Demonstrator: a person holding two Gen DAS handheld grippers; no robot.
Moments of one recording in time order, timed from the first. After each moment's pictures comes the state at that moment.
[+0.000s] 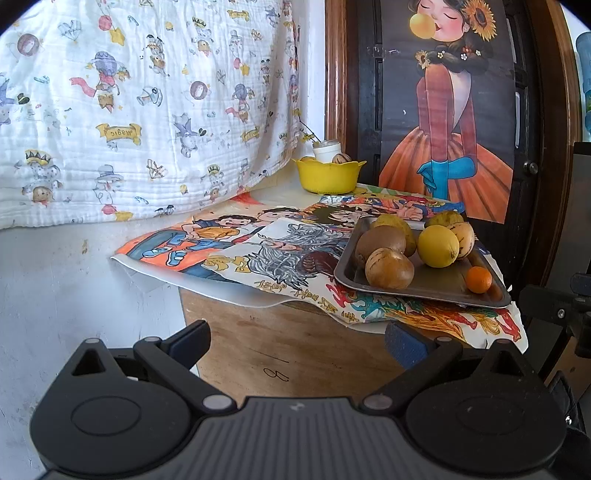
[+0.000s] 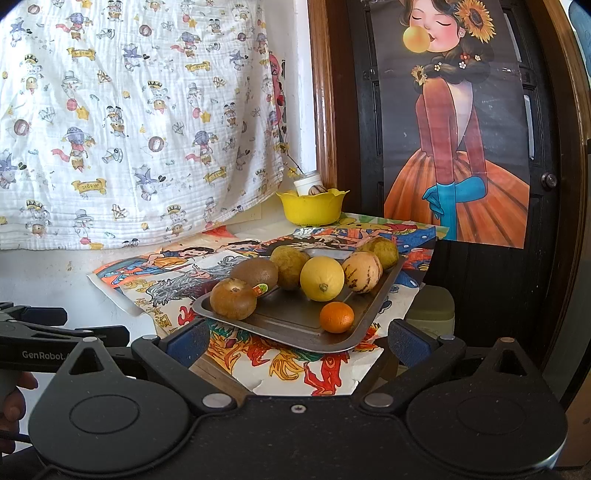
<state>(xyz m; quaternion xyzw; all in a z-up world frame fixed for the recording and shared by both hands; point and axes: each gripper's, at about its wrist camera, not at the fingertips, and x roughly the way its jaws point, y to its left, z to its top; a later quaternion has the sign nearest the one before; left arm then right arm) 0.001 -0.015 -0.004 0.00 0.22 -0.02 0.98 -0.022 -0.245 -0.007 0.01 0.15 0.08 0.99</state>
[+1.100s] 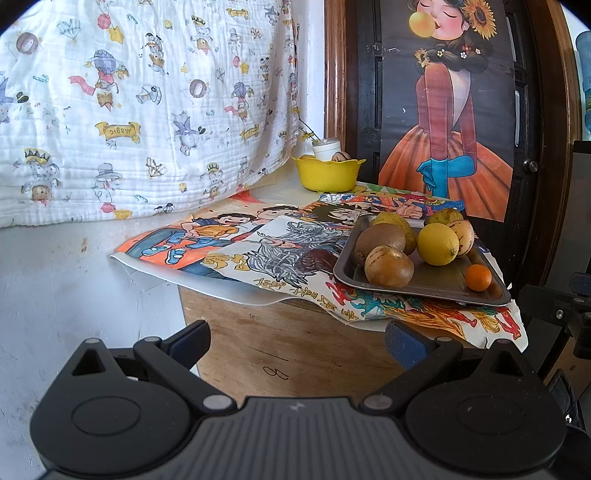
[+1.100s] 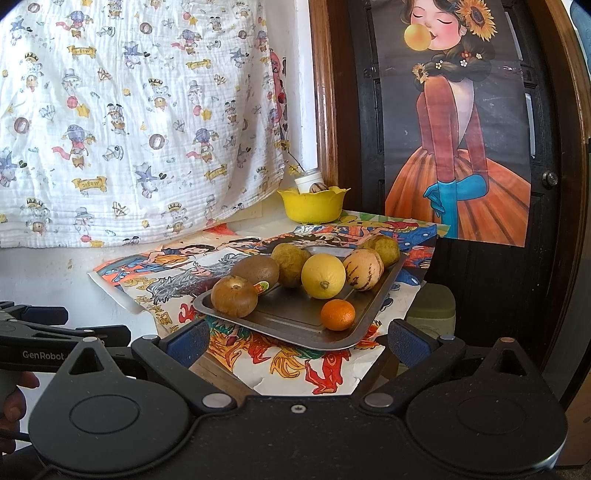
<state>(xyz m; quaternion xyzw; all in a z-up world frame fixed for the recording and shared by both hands) 0.001 -0.014 -0.006 0.00 0.22 -0.02 0.98 -0.021 -0.244 -0.007 0.01 0.15 0.08 0.99</state>
